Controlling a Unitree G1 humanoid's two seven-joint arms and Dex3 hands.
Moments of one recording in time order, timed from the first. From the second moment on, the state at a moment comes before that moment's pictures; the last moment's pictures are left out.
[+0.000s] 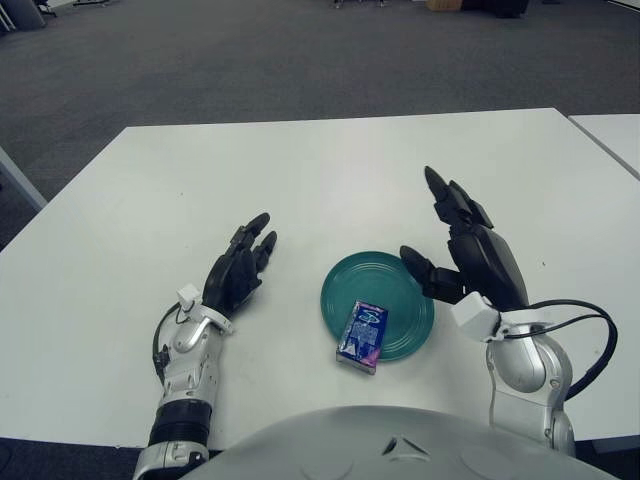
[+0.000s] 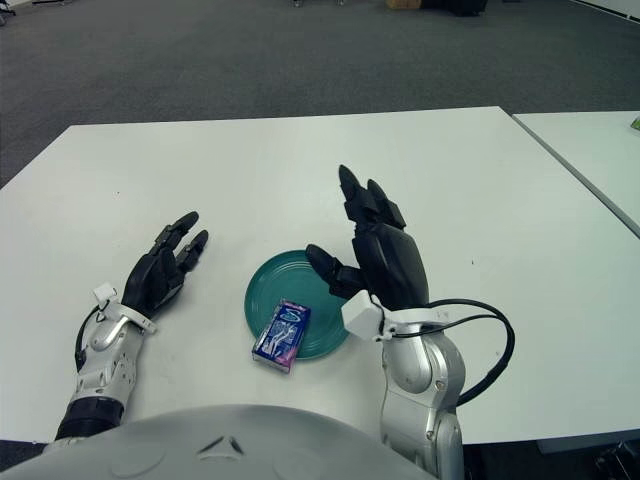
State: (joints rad) left arm 0.13 0.07 0.13 0.27 -0.37 -0.17 -0.57; right arm 0.37 0.10 0.20 -0.86 -0.91 0.23 0.33
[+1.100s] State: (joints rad) left arm 0.25 0.06 0.08 0.06 -0.38 -0.09 -0.52; right arm 0.51 0.14 0.03 -0.64 -0.42 0.33 -0.05
